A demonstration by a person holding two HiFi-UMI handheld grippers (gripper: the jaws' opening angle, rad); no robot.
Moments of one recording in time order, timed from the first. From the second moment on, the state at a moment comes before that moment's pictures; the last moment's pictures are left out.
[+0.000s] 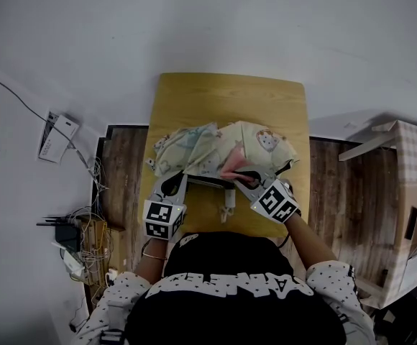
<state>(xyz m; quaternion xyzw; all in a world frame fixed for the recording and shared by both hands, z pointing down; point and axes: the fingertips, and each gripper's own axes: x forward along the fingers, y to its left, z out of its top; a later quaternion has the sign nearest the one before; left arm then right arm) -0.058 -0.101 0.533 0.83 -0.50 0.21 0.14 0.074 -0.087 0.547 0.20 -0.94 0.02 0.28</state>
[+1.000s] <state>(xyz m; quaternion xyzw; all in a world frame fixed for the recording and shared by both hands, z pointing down) -0.054 -0.103 0.535 0.83 -0.50 0.21 0.14 0.067 -0.044 0.528 0.12 -0.96 0.09 0.22</state>
